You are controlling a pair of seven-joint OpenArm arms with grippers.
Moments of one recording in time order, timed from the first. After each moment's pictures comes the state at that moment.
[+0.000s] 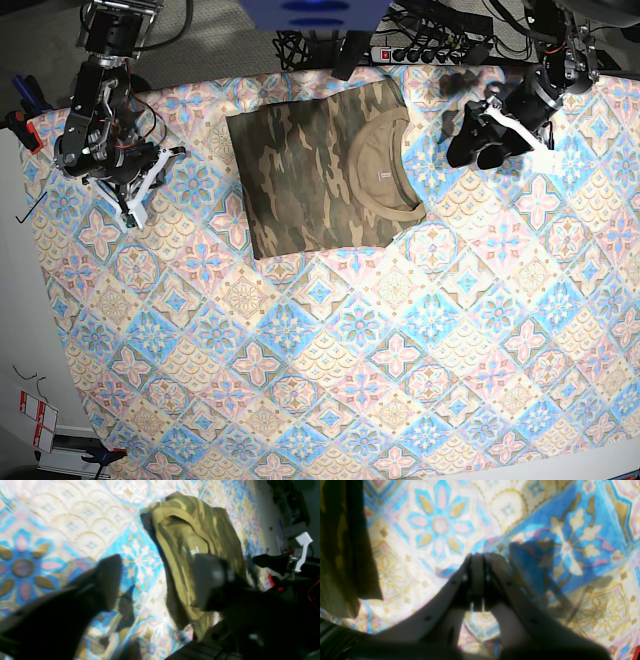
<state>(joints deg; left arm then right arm) 28.4 -14.0 -24.5 90.4 -57.4 -41.7 42.5 -8.7 10.6 21.4 87.3 13.2 36.3 -60.5</state>
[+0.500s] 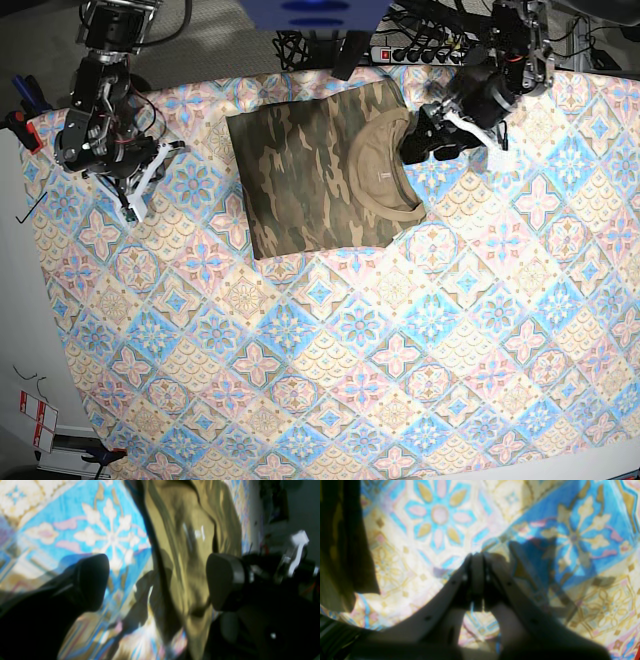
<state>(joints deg) 22.4 -9.9 -16.0 76.1 -54.3 -41.9 38.1 -9.7 10.7 21.4 87.2 13.1 36.3 -60.6</state>
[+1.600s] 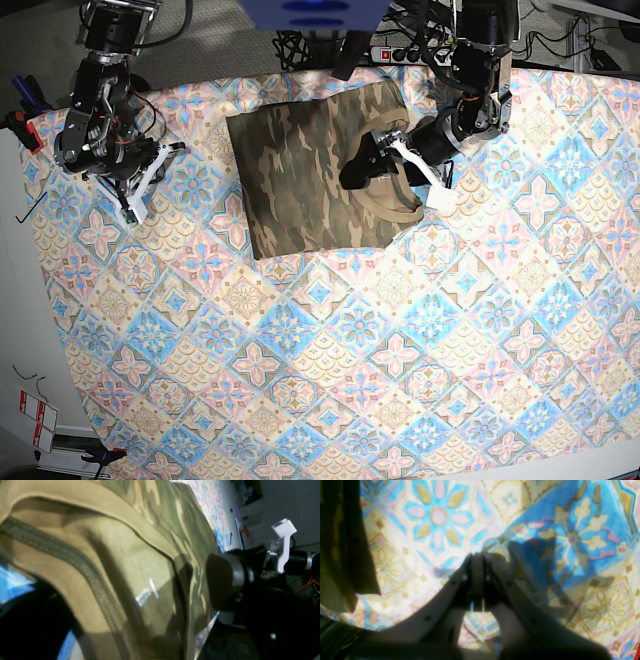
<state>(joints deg) 10.9 -3.2 -4.7 65.4 -48.3 -43.3 35.7 -9.5 10.7 21.4 87.2 13.2 36.3 -60.5</state>
